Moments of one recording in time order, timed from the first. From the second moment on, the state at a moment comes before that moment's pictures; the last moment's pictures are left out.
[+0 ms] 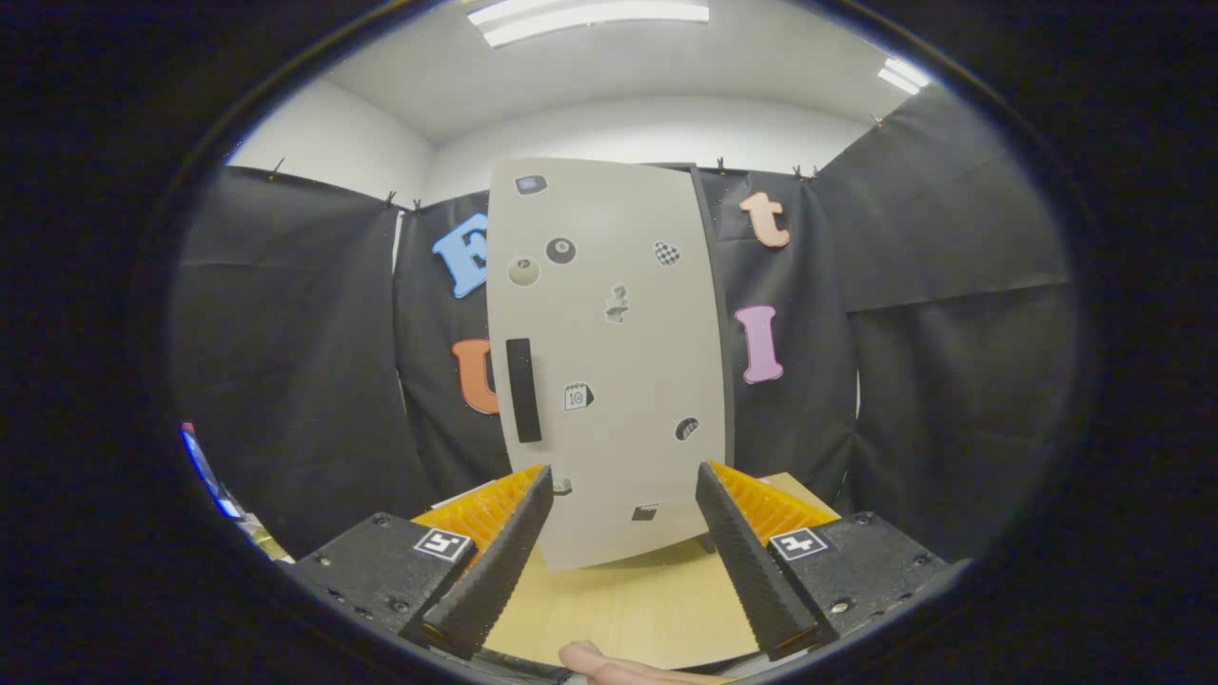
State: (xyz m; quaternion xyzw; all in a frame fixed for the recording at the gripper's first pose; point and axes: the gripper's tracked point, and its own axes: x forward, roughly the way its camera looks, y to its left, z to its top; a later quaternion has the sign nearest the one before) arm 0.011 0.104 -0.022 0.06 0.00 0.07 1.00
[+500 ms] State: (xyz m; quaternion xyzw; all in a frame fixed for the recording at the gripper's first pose) arm -0.033 0.056 -0.003 0.07 -0.06 0.06 0.99
